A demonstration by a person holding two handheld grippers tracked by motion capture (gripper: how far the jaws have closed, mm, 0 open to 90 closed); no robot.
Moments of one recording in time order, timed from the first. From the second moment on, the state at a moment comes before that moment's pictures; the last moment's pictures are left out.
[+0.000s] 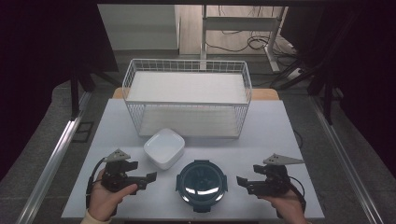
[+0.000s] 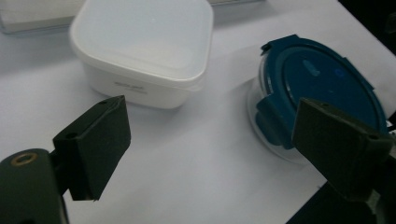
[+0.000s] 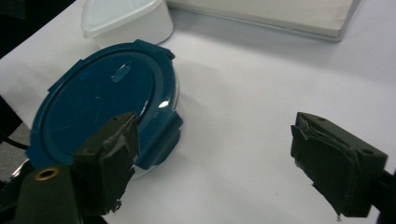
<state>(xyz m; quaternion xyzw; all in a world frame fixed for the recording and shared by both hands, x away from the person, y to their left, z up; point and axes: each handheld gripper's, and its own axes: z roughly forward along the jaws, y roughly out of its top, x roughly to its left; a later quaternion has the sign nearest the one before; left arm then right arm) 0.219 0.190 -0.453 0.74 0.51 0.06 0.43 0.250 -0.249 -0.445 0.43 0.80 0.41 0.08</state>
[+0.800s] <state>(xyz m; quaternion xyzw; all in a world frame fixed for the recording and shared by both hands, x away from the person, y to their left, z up) 0.223 0.154 -0.471 0.74 0.51 -0.02 0.44 0.250 -0.230 -0.455 0.43 0.80 0.41 0.02</state>
